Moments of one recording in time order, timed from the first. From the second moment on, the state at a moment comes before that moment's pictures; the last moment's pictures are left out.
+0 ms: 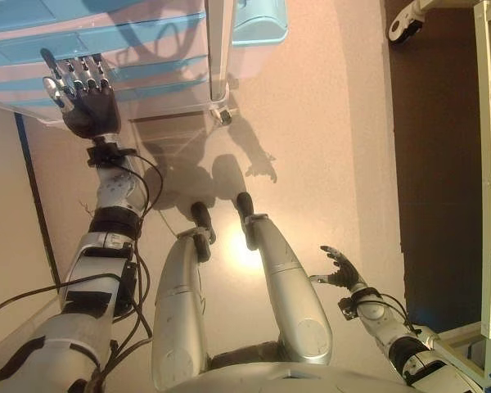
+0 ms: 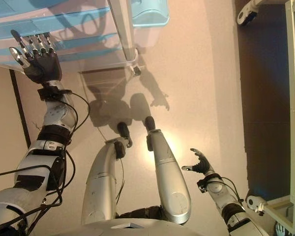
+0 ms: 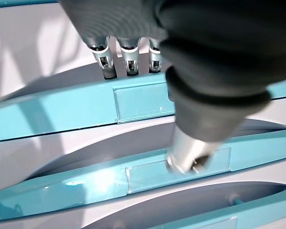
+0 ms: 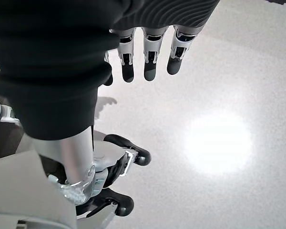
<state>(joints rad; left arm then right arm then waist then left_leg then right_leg) -0.79 0.43 0.01 0.75 -1.98 -0.33 -0.79 -0.14 -0.39 0.37 0.97 0.00 -0.38 -0.12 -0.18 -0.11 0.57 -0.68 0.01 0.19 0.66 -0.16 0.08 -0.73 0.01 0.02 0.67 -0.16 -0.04</state>
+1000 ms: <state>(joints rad) 0.02 0.08 0.26 1.21 -1.84 0.10 -0.89 -0.04 -0.34 0.12 1.18 -0.23 -0.40 -0.05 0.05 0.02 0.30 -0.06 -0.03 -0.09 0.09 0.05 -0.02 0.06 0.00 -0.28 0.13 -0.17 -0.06</state>
